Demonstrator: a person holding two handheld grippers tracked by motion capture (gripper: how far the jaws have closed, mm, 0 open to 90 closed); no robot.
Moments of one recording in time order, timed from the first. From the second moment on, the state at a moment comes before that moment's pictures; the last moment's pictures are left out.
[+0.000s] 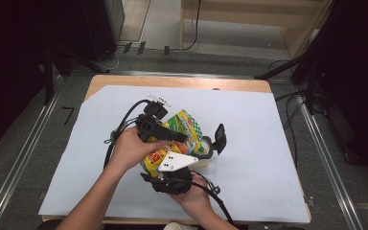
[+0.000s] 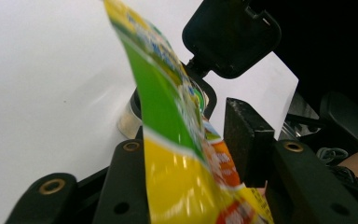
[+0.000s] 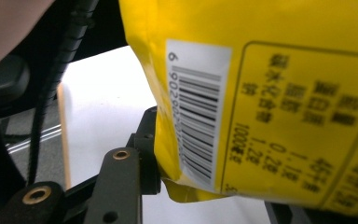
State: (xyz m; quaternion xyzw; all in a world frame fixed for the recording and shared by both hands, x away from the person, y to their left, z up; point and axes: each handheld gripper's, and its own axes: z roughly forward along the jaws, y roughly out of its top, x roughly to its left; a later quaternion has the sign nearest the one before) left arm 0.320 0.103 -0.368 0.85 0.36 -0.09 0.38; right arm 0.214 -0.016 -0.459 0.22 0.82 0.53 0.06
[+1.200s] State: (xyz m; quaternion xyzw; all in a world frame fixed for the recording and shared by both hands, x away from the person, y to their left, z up) left arm 0.305 0.101 -0.361 0.85 0.36 -0.05 0.37; right arm 0.218 -0.009 -0.465 0.19 0.84 0.50 0.07
